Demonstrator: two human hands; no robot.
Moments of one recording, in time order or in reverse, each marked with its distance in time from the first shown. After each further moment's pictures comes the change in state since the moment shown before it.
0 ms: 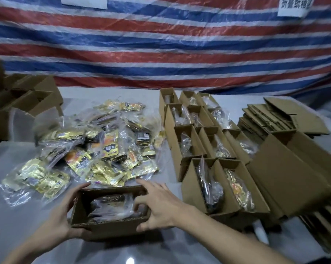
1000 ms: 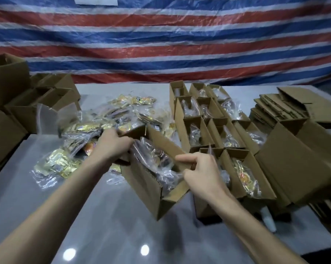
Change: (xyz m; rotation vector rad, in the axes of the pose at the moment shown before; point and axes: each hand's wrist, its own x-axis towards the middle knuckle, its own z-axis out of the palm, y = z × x) left_hand 0.066 0.215 0.031 -0.070 0.316 -0.393; right_hand -0.072 -0.035 -0.073 0.595 0.612 0.544
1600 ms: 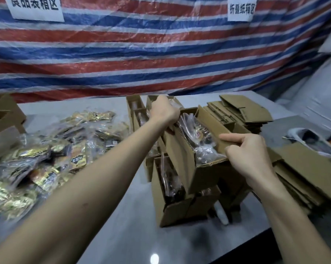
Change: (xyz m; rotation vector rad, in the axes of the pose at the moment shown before) left_hand -0.020 0.176 0.195 0.091 -0.164 0.408; right_hand -0.021 0.035 -0.189 -0.004 0.527 0.236
